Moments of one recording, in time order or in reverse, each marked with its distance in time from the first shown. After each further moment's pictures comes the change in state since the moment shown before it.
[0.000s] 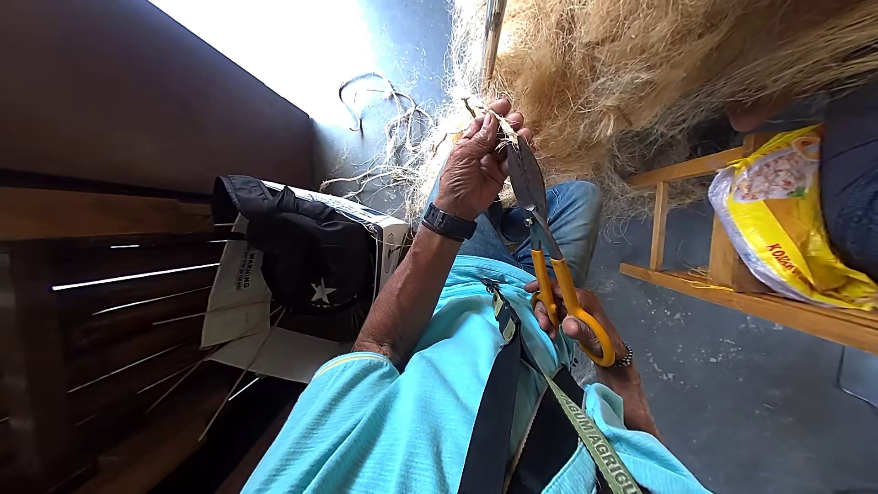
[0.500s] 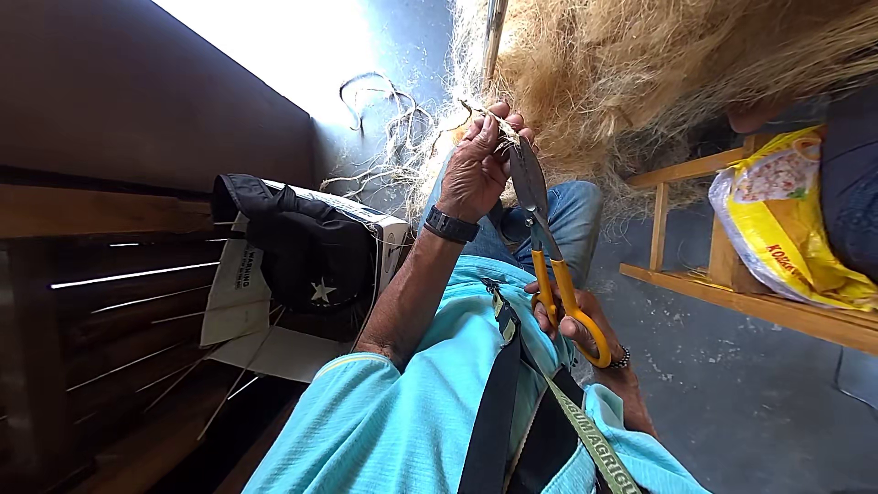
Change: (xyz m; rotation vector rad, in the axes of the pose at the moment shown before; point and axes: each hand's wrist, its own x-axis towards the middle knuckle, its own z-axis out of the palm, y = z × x) left_hand -0.004 -0.002 0.002 0.004 0.036 0.023; right_hand -0.001 0.003 0.004 0.000 0.033 -0.013
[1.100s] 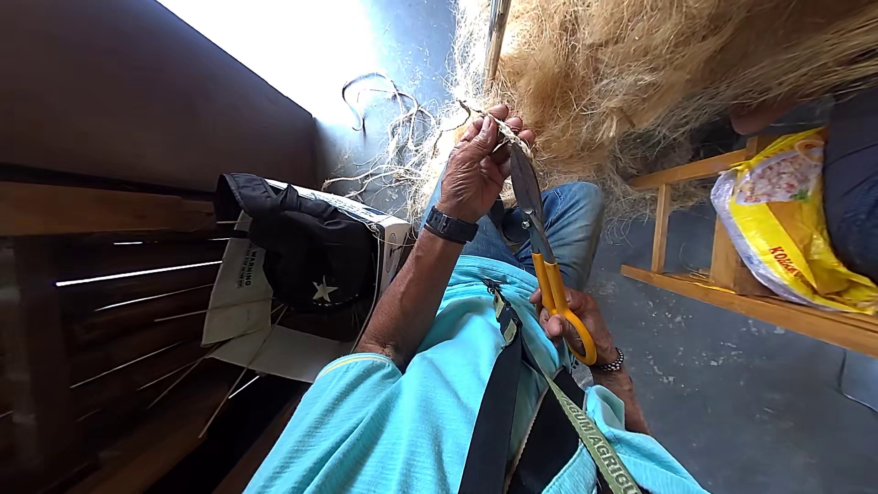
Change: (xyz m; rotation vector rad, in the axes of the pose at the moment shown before) left_hand 0.000 0.002 -0.002 0.039 0.015 0.025; right_hand -0.002 0.004 0.008 0.010 0.126 0.013
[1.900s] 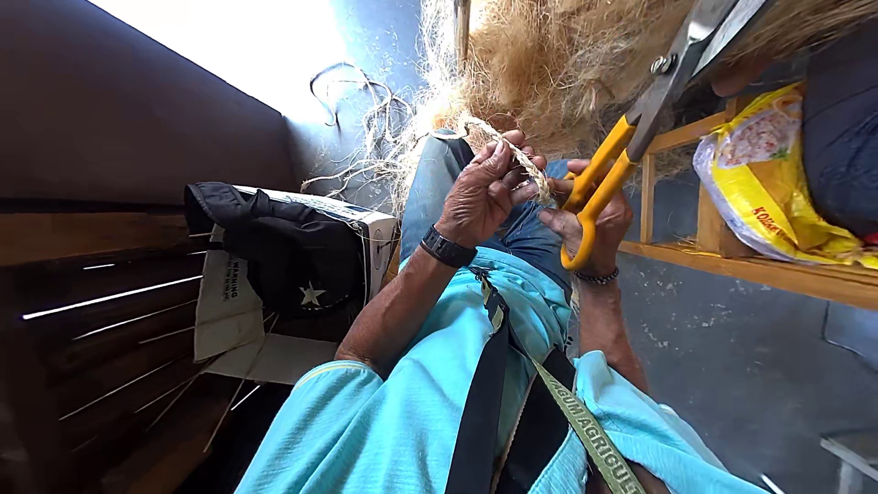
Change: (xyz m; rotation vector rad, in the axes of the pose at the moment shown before) left_hand -0.039 -0.033 0.009 -0.103 -0.109 -0.282; right_hand 0.084 -0.052 -0.013 -0.405 0.428 -0.573
